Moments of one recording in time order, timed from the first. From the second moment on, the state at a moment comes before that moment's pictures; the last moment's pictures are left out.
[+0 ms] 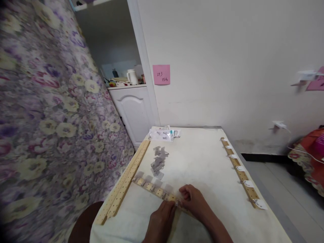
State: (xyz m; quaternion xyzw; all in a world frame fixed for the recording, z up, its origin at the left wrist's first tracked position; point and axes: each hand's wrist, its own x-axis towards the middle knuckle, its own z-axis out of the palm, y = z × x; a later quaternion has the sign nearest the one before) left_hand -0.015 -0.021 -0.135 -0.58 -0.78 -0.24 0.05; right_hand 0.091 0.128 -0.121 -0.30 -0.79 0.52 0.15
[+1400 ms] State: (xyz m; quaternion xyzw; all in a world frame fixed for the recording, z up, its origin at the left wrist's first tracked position) left_hand -0.015 -0.019 -0.126 -0.54 -0.79 -0.28 -0.02; right_hand 0.089 0.127 -0.127 -0.29 -0.80 0.49 0.17
